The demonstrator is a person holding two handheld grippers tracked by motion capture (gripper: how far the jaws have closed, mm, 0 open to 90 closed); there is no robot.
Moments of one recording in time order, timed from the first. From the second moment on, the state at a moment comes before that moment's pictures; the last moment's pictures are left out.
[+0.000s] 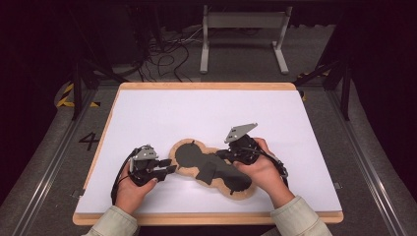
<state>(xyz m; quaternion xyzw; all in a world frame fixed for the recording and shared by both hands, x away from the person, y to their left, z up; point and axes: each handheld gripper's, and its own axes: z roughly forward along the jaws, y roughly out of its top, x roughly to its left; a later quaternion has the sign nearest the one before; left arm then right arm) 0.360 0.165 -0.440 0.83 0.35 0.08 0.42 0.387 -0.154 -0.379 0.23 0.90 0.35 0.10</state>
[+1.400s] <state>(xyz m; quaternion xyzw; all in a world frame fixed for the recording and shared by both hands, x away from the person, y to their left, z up) 0.365 0.165 -0.440 0.83 0.35 0.06 0.43 0.328 -0.139 -0.425 0.19 0.95 0.26 0.00</state>
